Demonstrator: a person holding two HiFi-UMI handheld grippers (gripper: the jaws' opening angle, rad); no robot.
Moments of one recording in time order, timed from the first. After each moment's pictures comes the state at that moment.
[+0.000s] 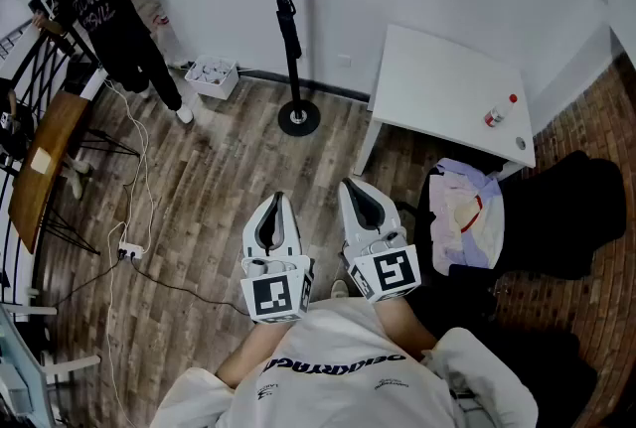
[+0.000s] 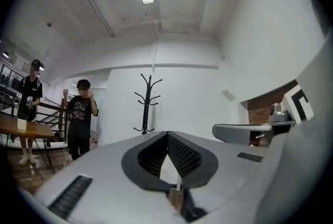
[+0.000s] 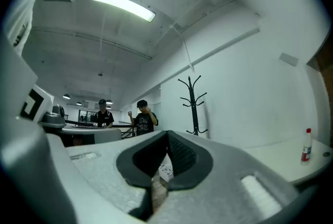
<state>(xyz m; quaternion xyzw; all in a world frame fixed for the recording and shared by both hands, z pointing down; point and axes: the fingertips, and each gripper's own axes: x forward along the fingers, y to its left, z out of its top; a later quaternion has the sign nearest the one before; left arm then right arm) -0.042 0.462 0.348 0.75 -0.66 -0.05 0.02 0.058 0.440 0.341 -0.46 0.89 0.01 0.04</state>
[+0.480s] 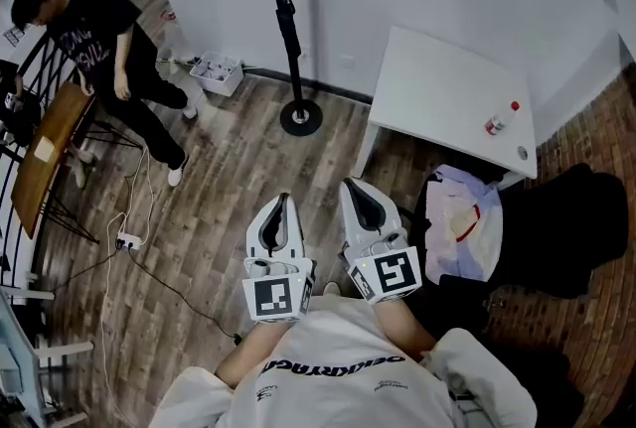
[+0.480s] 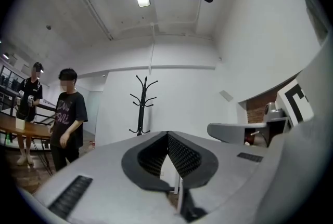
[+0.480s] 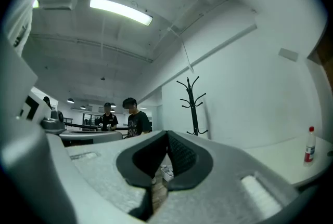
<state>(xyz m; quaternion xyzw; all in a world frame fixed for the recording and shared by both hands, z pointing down) 0.024 0.456 0.359 0.75 -0.65 -0.06 0.00 0.117 0.429 0.350 -0.44 0.89 0.00 0.06</state>
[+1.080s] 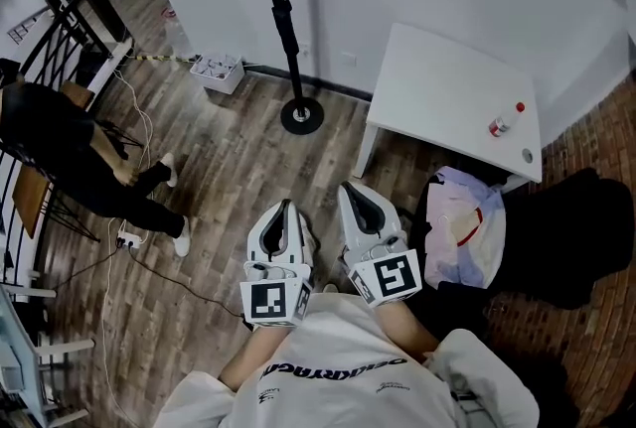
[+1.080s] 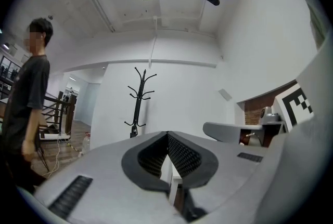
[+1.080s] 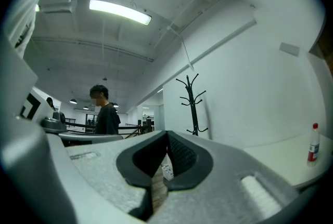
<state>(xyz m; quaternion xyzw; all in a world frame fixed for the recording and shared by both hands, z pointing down) 0.046 0.428 0.384 0.76 -0.65 -0.06 0.04 0.134 0.398 0.368 -0.43 0.90 0.00 0.05</state>
